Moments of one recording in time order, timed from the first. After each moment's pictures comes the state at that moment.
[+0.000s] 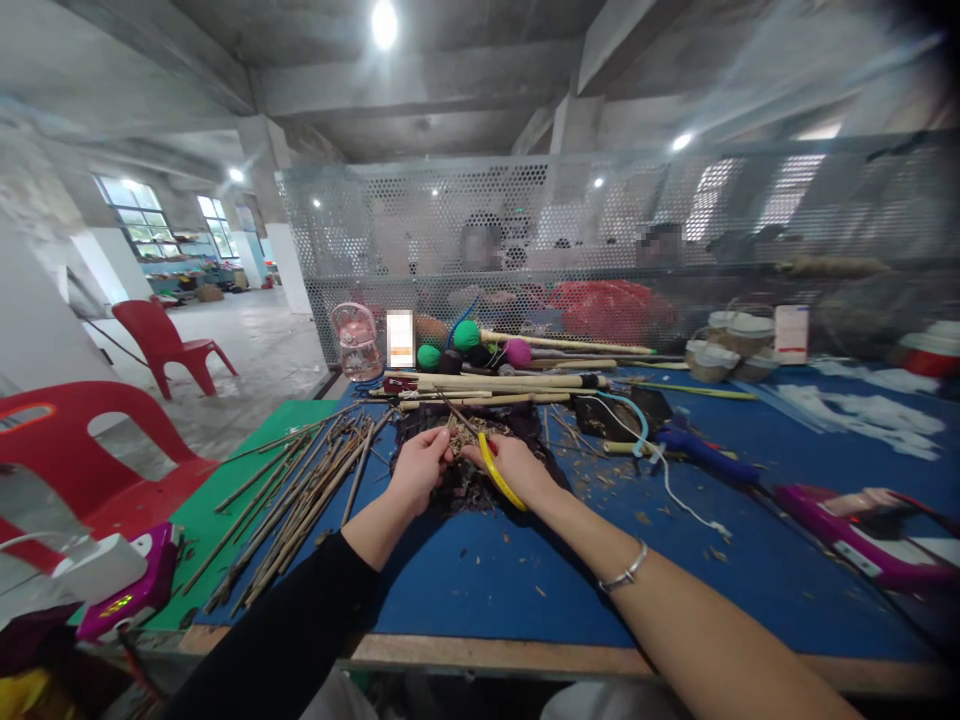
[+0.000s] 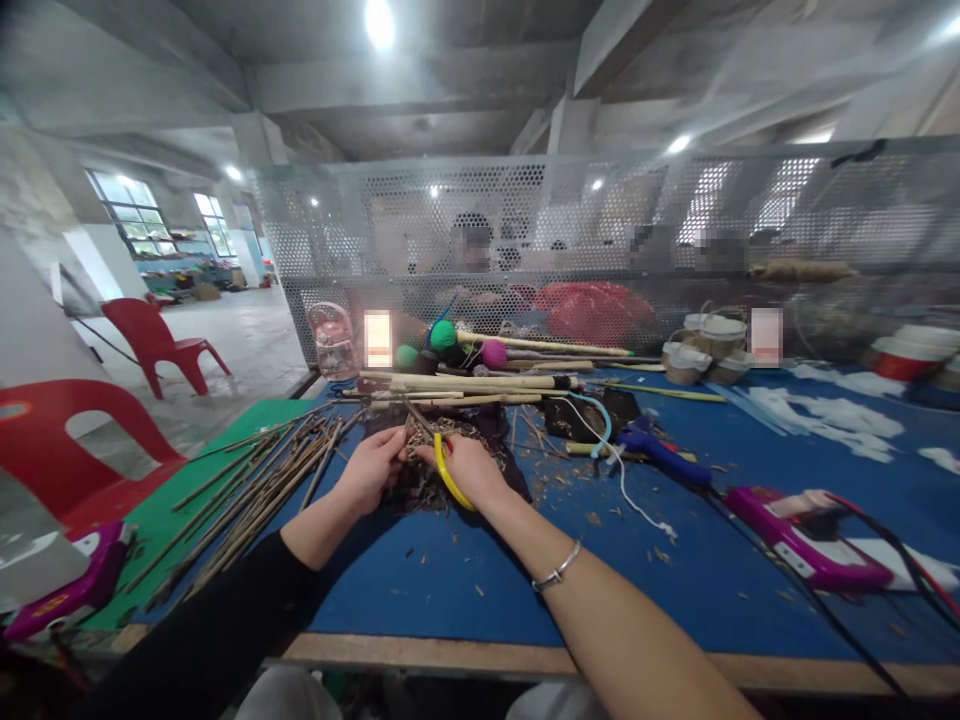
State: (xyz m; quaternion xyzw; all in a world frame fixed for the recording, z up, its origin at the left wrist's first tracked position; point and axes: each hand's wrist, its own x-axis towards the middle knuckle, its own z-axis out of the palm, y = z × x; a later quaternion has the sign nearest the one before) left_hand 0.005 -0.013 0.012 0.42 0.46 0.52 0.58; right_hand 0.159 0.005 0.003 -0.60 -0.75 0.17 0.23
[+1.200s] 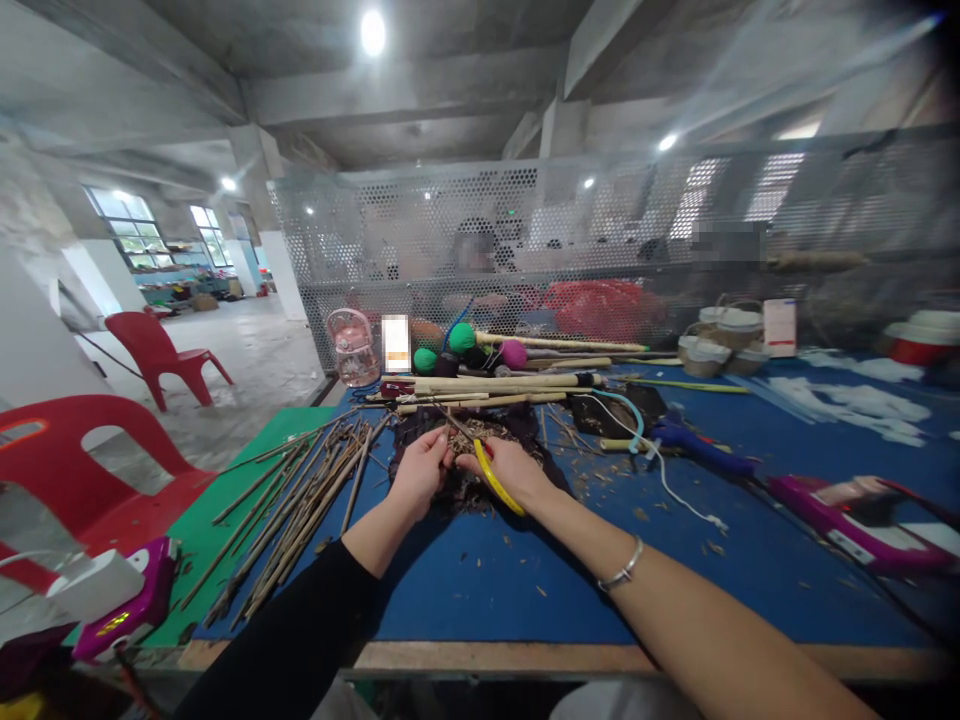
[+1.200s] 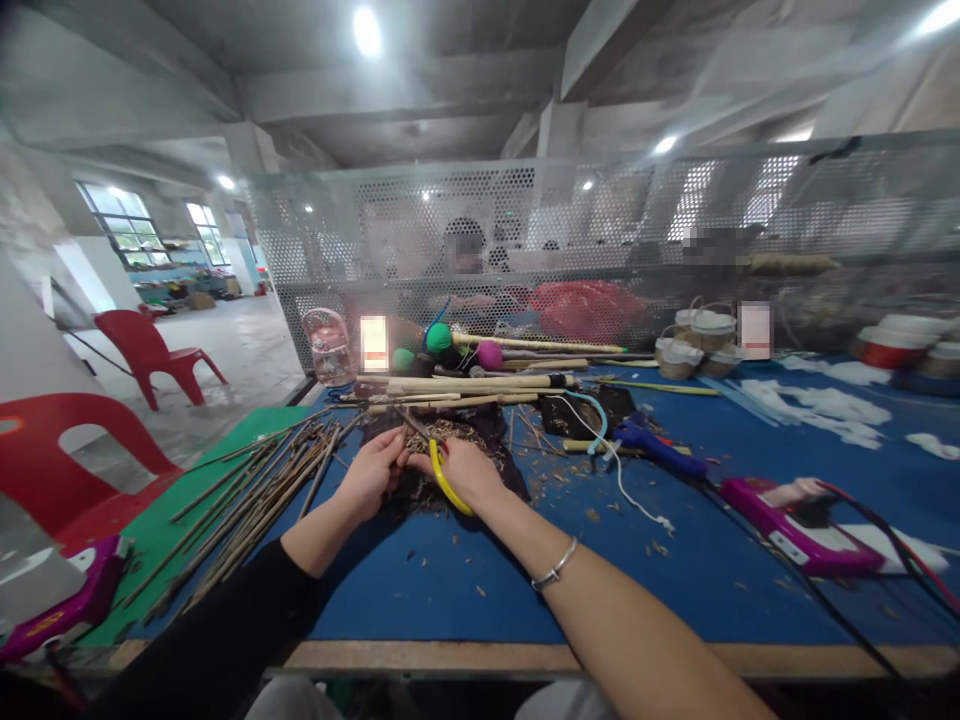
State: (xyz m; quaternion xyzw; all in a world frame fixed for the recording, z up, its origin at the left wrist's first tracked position) left_hand 0.008 -0.016 0.014 0.45 0.42 0.51 0.60; right_hand 0.156 -0.001 0.005 -0.61 -0.75 0.13 0.20
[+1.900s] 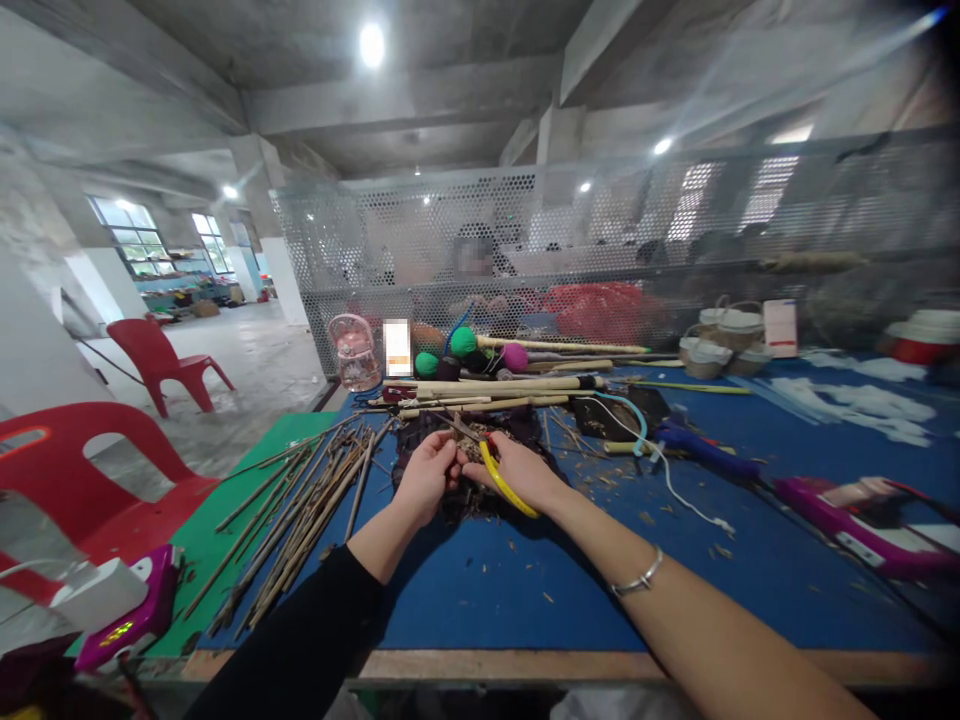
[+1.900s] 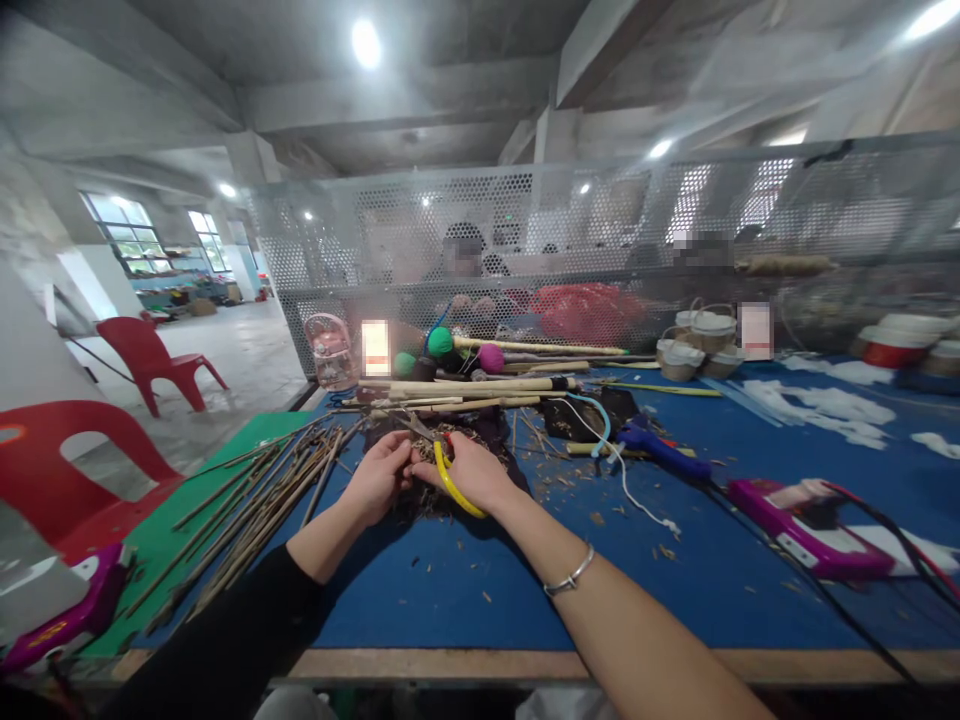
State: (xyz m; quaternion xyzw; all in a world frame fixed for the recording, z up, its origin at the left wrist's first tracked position) left_hand 0.010 -0.015 0.013 0.43 0.38 0.54 0.62; right_hand 0.164 -0.001 0.009 -0.59 -0.77 0.15 0.22
